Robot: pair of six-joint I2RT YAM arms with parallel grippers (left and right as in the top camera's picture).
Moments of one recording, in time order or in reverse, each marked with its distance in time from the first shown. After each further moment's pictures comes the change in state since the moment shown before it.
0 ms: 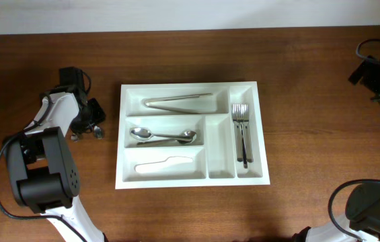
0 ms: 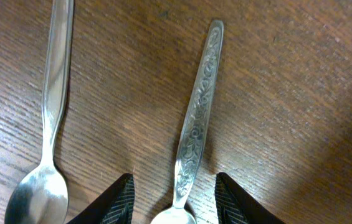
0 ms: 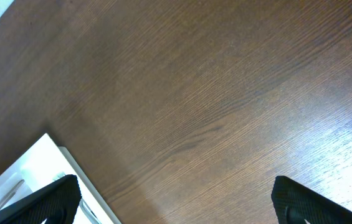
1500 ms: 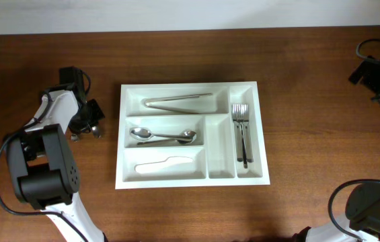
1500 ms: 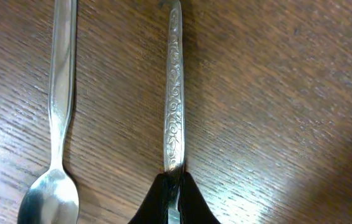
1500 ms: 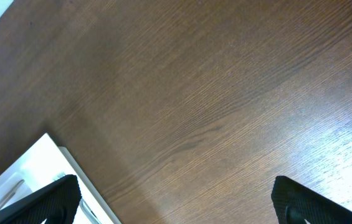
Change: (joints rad) left arm 0.004 0.037 0.043 -0.058 -0.011 0.038; right arm 0.000 0.000 0.000 0.000 0.000 0.000
